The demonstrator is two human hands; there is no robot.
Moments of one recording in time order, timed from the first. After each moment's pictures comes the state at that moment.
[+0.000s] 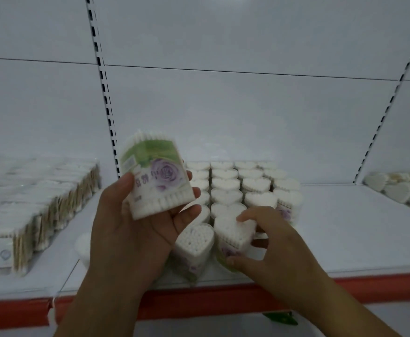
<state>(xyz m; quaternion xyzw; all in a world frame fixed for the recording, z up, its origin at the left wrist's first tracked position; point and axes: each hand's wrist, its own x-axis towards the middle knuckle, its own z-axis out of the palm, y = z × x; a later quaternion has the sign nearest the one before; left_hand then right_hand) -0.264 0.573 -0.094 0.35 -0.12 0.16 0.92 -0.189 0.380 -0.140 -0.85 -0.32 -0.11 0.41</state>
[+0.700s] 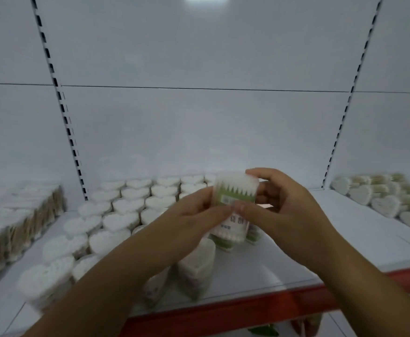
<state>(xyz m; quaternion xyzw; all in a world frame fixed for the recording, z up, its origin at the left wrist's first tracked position) -0.201 0.514 -0.078 0.76 -0.15 0.03 0.63 -0.166 0.336 -0.072 -0.74 -0.31 -0.08 0.60</state>
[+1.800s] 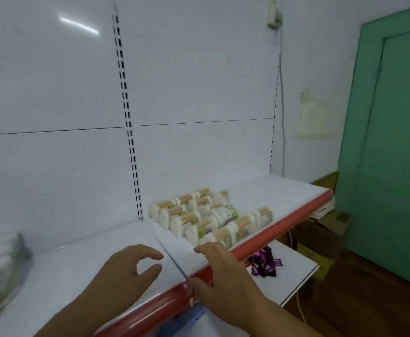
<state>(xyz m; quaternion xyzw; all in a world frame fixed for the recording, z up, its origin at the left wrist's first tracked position) -0.087 0.193 -0.125 0.92 -0.20 0.11 0.33 -0.113 -0.023 -0.156 -0.92 -0.16 -0.17 0.31</state>
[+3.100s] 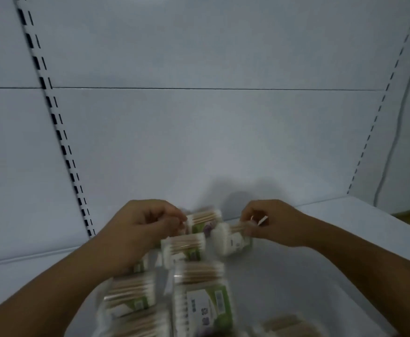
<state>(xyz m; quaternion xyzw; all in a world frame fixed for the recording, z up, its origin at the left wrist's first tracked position) 0.141 0.038 -0.085 0.83 -0.11 0.10 0.54 0.254 -0.238 -0.116 -0.89 -0.33 -0.01 0.31</state>
